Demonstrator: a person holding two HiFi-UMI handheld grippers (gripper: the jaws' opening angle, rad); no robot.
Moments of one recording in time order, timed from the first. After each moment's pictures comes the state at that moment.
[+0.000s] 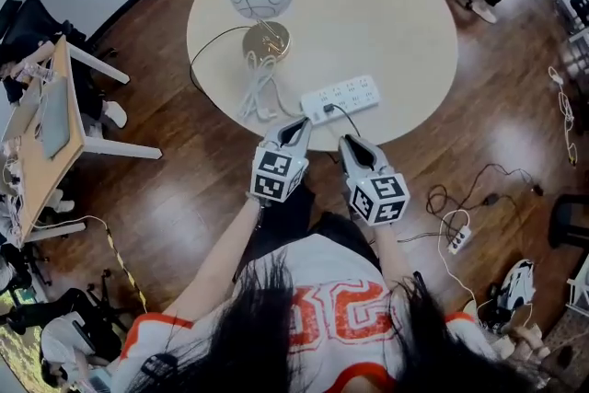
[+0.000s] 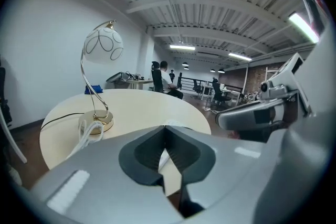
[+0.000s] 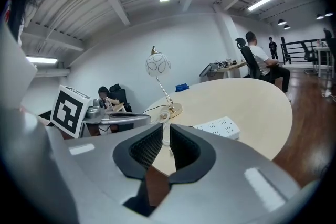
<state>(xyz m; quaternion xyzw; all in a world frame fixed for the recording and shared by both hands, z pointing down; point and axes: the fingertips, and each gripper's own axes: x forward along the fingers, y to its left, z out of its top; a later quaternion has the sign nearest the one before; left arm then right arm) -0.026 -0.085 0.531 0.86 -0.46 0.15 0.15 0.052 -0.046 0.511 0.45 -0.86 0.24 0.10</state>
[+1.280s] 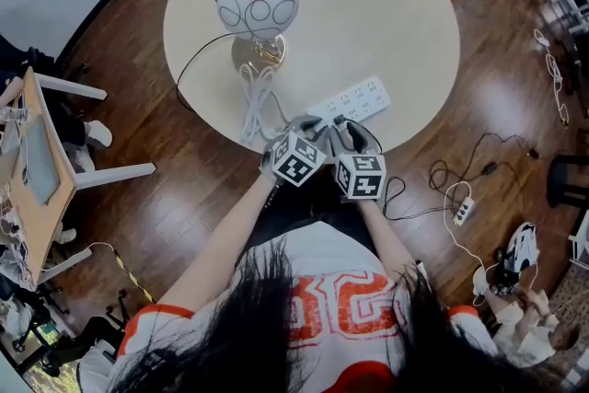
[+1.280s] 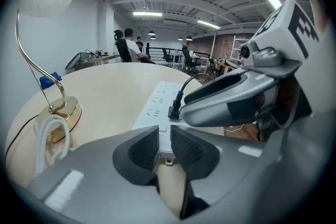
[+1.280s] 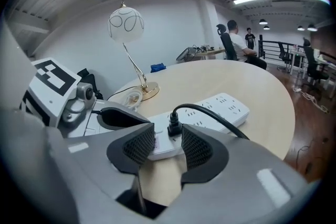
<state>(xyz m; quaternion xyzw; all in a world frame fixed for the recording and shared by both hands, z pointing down) 0.002 -0.123 0.642 0.90 -0.26 0.32 0.13 0.027 -0.116 0.611 0.55 -0.76 0.29 0.20</state>
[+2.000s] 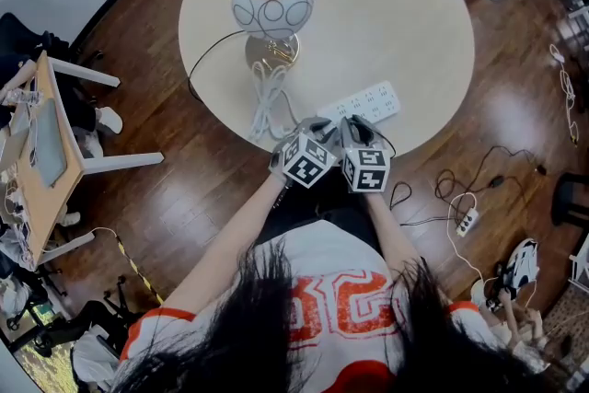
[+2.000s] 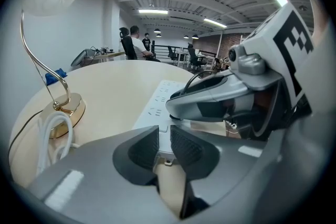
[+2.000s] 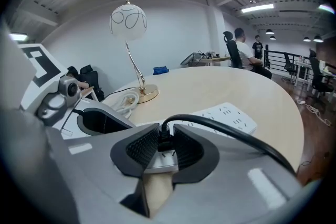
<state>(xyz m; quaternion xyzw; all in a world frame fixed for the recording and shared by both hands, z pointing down) 0.001 -0.124 0.644 0.89 -0.28 0.33 0.15 0.029 -0.145 0.617 0.54 -0.78 0.25 0.20</state>
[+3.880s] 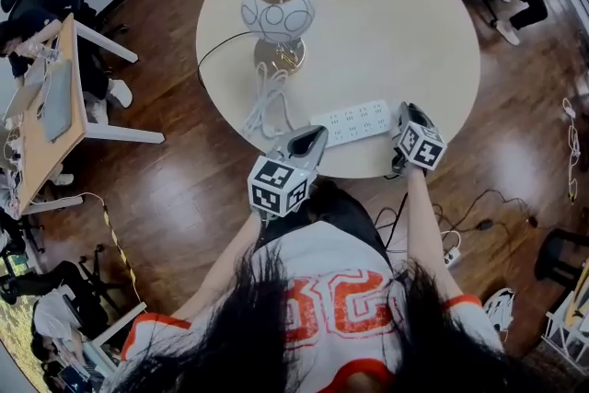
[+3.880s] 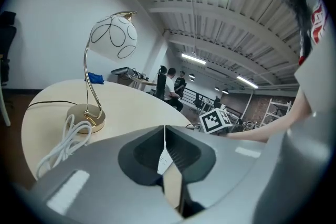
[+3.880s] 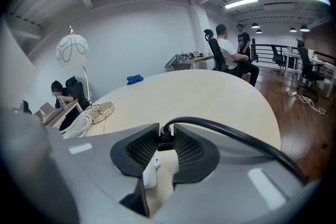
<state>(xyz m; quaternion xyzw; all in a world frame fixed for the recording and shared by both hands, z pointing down) -0.012 -0.127 0.497 0.85 -0.45 0.06 0.26 0.204 -0.254 0.608 0.58 -0.75 0.28 0.17</state>
